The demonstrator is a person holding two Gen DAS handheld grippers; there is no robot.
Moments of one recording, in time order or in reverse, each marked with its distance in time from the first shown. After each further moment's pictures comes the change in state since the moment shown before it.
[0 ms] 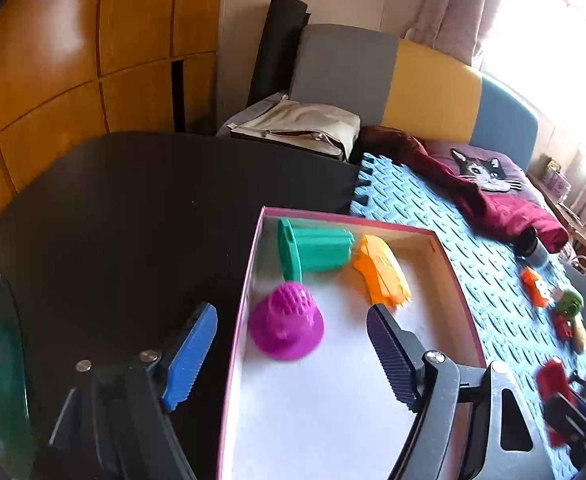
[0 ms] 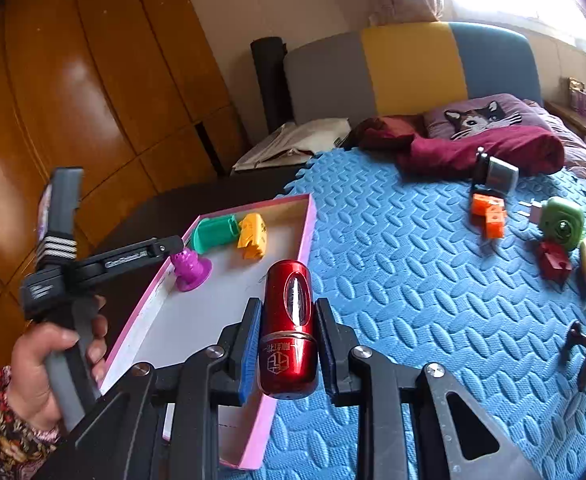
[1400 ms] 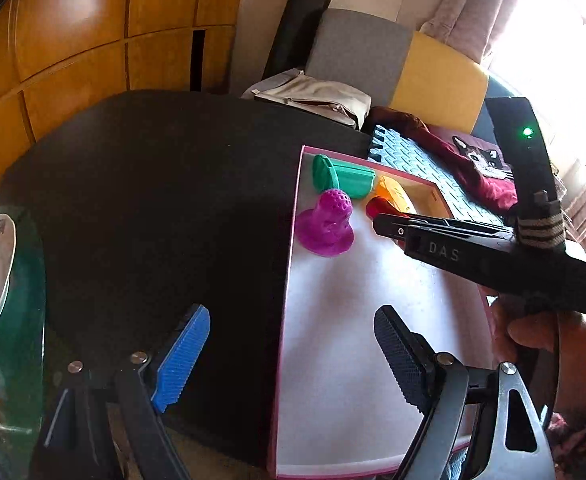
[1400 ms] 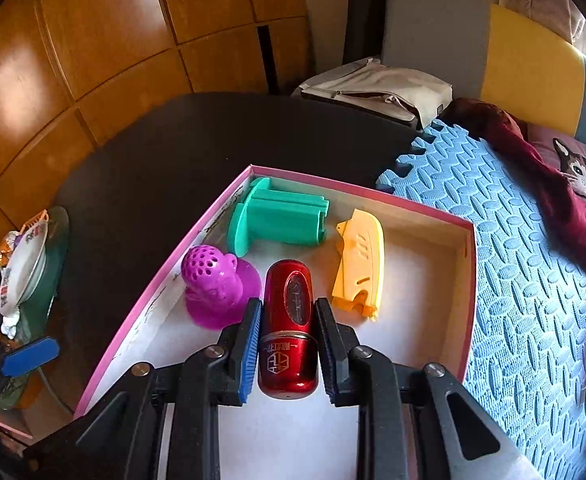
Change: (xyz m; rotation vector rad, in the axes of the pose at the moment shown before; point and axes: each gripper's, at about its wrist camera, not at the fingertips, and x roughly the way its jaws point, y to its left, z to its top) left arm -0.046 0.042 -0.054 -0.073 0.080 -0.025; right arm 0.160 0.089 0.055 -0.313 0.303 0.025
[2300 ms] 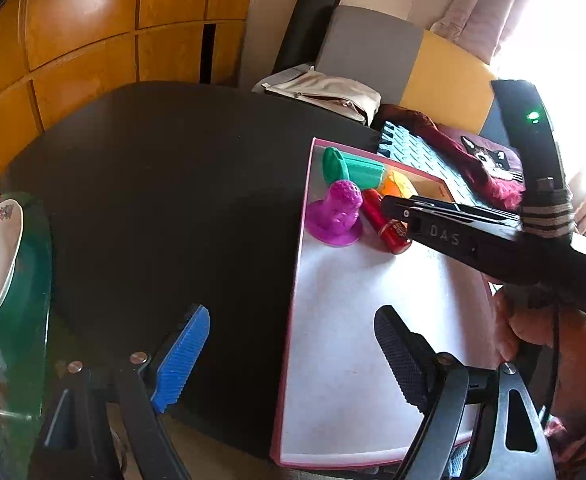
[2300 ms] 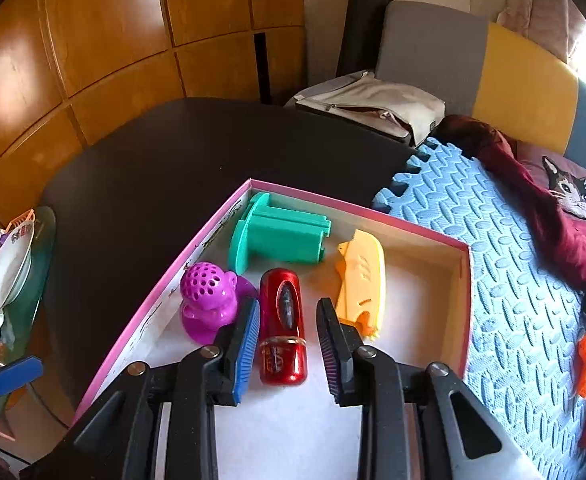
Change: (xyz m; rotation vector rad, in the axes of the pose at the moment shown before) left arm -0.001 0.001 -0.006 -0.027 0.023 0.016; right arm -0.009 0.014 0.003 -0.030 -0.045 -0.066
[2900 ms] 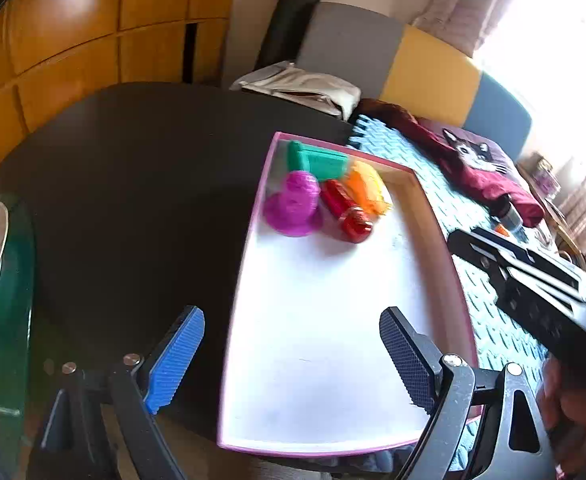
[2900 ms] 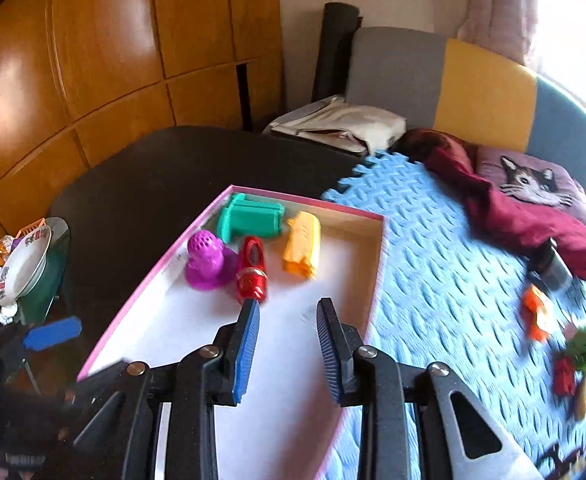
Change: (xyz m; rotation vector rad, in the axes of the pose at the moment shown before) left arm -0.006 -0.031 -0.006 0.035 0.007 -0.049; right arm -0.093 -0.025 -0.058 0.056 -0.103 -0.056
